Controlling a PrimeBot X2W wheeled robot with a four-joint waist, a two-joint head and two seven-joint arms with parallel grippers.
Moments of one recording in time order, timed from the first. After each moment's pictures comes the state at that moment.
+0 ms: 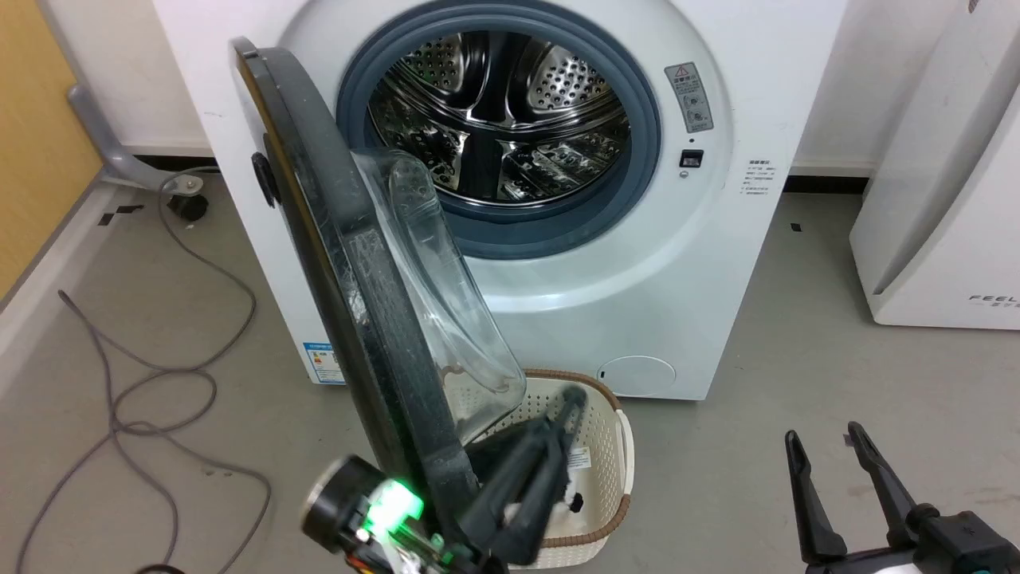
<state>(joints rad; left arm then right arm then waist) 0.02 0.08 -0.50 -0.39 0.05 -0.02 -0.26 0.11 -0.05 -0.02 0.03 0.09 0.13 -0.26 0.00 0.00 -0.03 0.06</state>
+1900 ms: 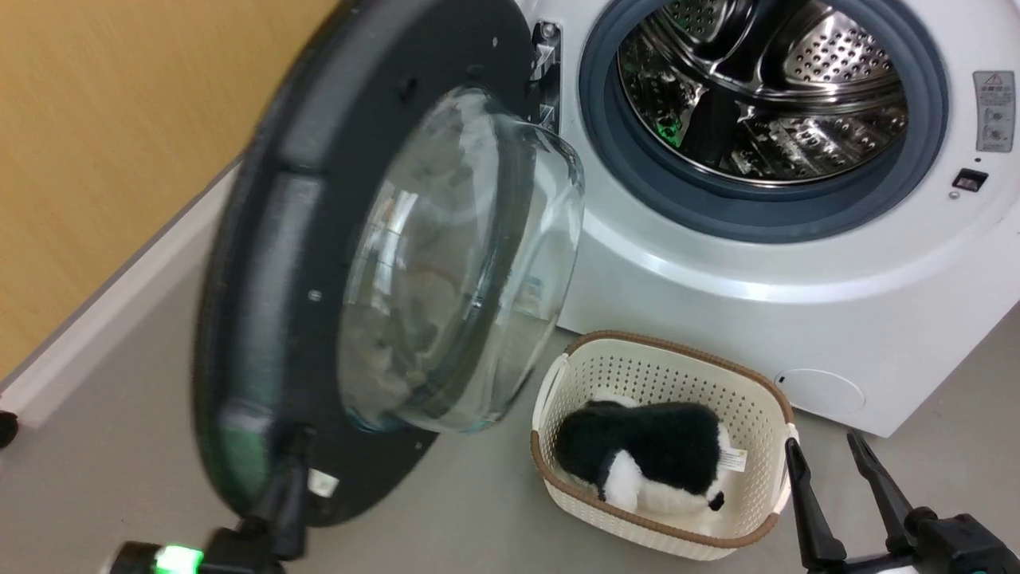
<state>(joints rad) 0.12 0.28 -0.23 -0.08 -0.08 0.17 -0.25 0.11 -0.05 -0.03 0.06 0.10 0.13 -0.26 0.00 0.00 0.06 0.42</state>
